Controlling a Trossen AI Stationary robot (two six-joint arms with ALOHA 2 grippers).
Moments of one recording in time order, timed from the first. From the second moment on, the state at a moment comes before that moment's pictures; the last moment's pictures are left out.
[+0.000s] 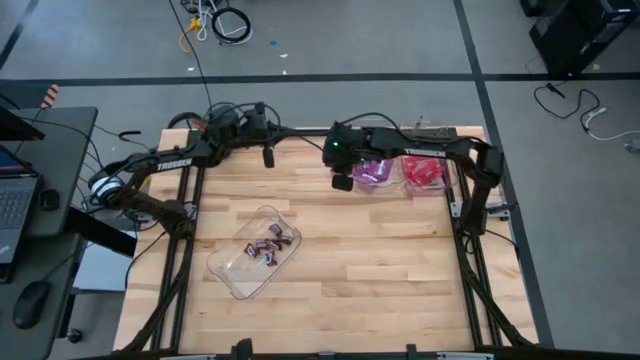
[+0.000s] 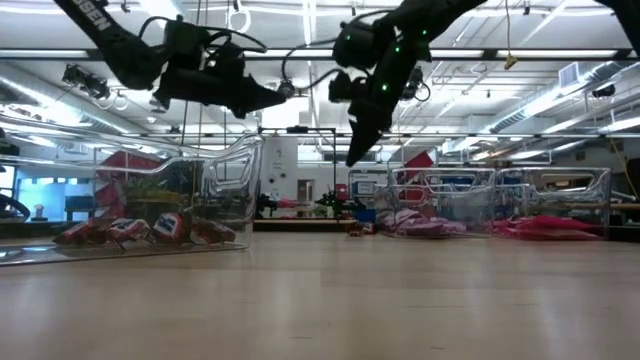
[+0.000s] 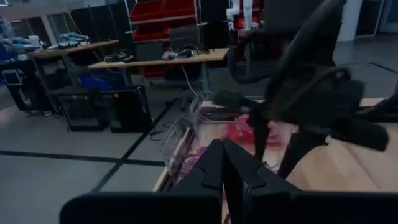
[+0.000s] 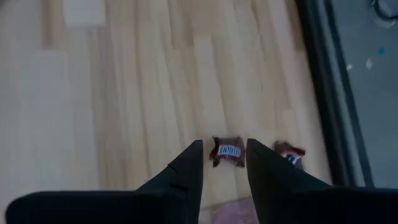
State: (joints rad) left arm 0.76 1.36 0.70 0.64 0.53 0.14; right arm -0.36 1.84 1.48 -0.67 0.09 -0.27
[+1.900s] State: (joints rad) left arm 0.76 1.35 0.43 0.92 0.46 0.12; right arm -0.36 2.06 1.70 -0.87 -0.06 -0.36
